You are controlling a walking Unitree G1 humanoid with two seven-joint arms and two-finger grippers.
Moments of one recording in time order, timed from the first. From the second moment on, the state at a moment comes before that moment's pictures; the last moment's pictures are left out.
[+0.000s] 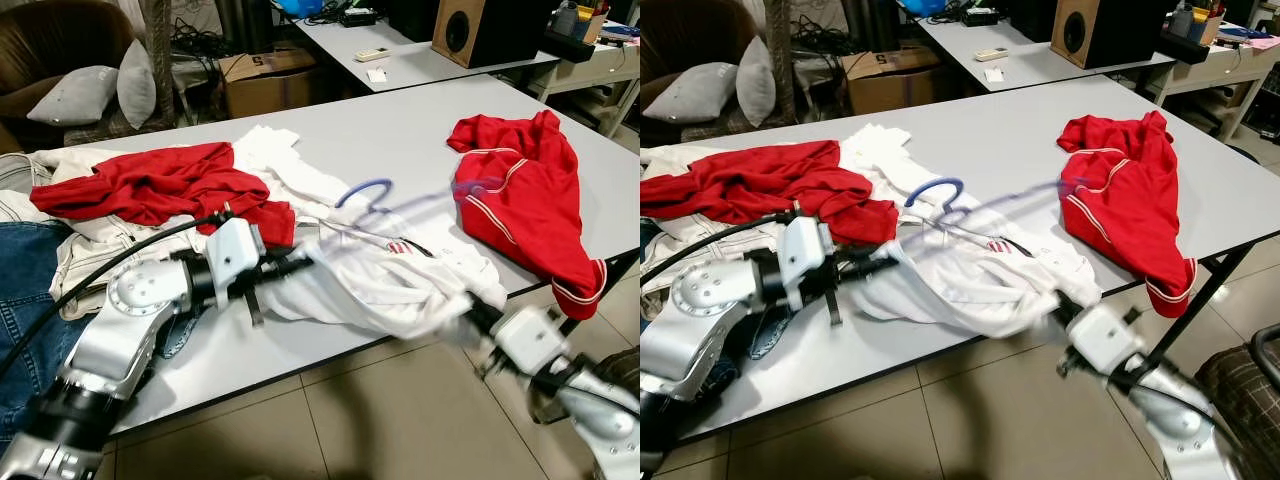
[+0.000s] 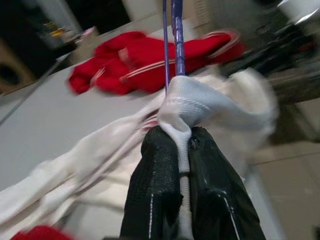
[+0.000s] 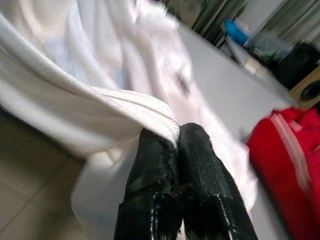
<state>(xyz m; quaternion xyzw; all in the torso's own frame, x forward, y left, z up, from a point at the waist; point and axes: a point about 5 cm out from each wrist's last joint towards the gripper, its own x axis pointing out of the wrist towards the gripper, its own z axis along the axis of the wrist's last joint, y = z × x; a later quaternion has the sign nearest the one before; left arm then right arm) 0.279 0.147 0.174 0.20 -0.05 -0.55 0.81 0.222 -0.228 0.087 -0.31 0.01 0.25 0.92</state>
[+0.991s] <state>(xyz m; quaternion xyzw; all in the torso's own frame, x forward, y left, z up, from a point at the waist) 0.252 0.159 0.149 0.28 0.01 -0.67 0.68 0.264 -0.300 0.170 -0.34 -0.12 0.05 0.93</state>
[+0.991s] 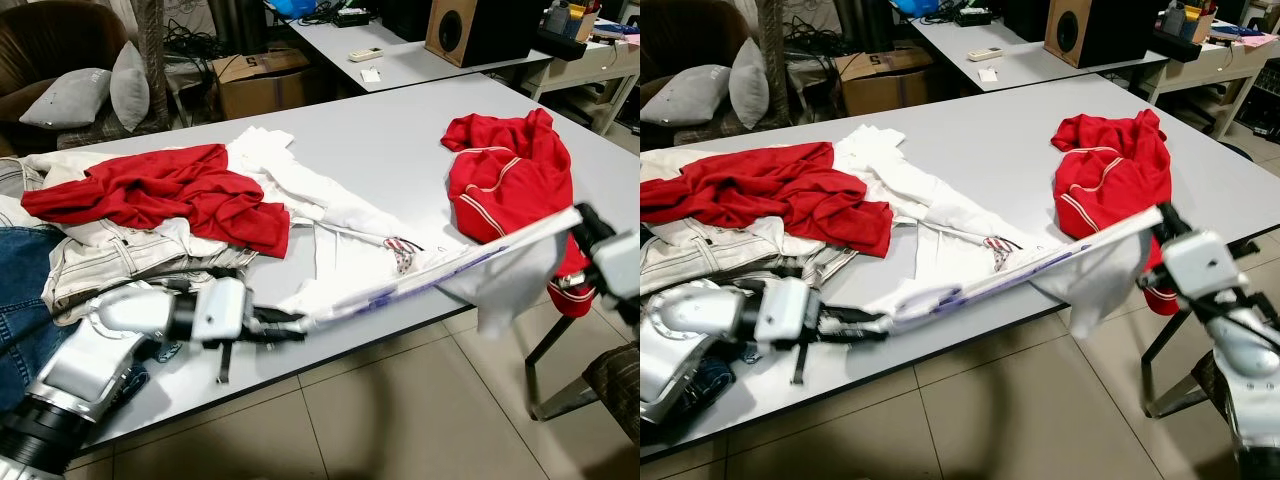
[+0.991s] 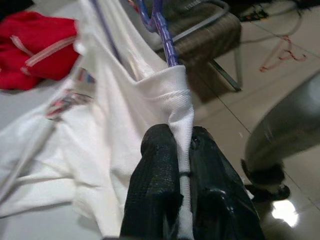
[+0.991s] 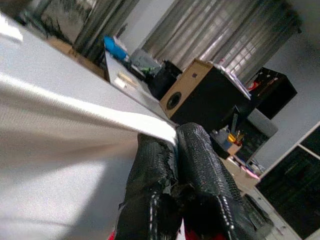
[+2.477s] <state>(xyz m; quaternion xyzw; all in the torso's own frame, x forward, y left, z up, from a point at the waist) 0.271 0.175 0.145 0.27 0.12 -0.69 0.66 0.286 -0.301 0.175 -0.15 -0.01 0.25 0.96</state>
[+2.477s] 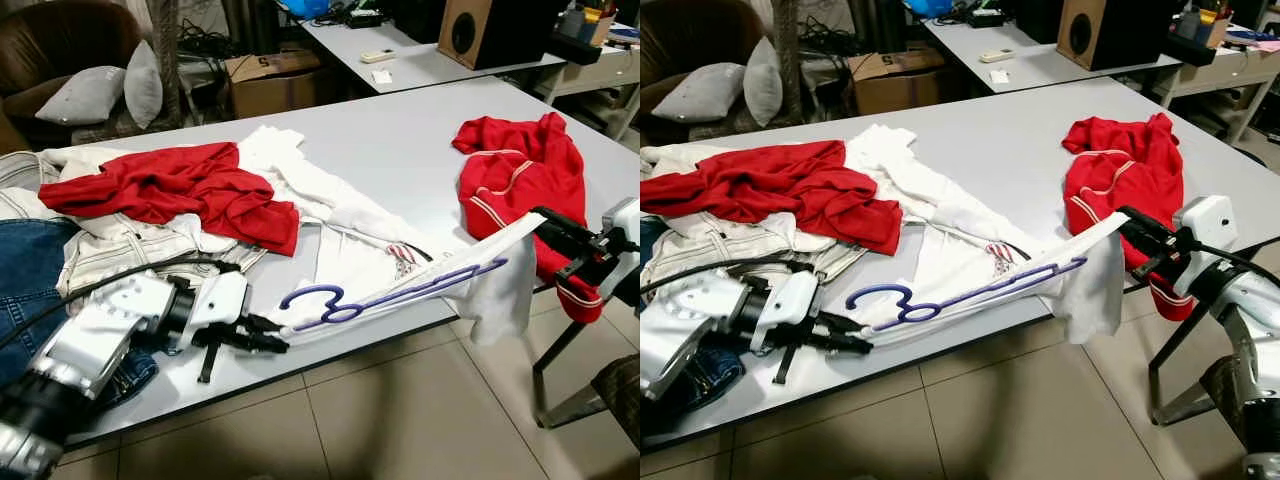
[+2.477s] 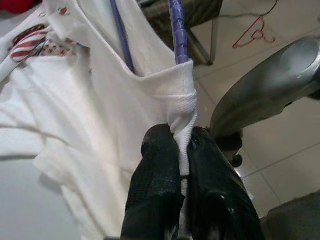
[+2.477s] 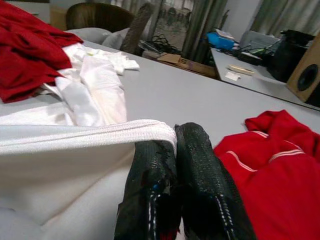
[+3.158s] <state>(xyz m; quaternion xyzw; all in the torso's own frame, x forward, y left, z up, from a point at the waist) 0.275 0.186 0.158 0.18 0.09 -0.66 0.72 0.280 -0.302 0.193 -0.16 -0.02 0.28 0.95</state>
